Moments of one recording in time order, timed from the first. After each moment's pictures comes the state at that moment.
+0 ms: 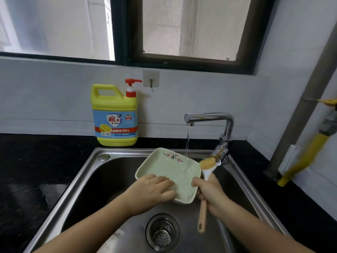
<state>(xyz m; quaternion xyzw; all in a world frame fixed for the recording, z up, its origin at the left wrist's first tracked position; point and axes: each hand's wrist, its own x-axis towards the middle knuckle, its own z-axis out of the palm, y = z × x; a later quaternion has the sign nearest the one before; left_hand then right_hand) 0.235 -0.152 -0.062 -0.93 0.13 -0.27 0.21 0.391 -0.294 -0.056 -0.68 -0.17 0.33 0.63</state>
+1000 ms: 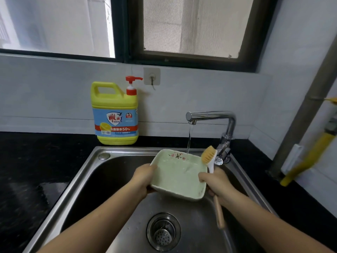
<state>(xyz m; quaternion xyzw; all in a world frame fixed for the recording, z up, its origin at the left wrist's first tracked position) 0.266 -0.159 -0.038 -0.50 -0.46 -0.22 -0.70 0.413 -0.293 -0.045 -0.78 -0.19 0.28 0.53</state>
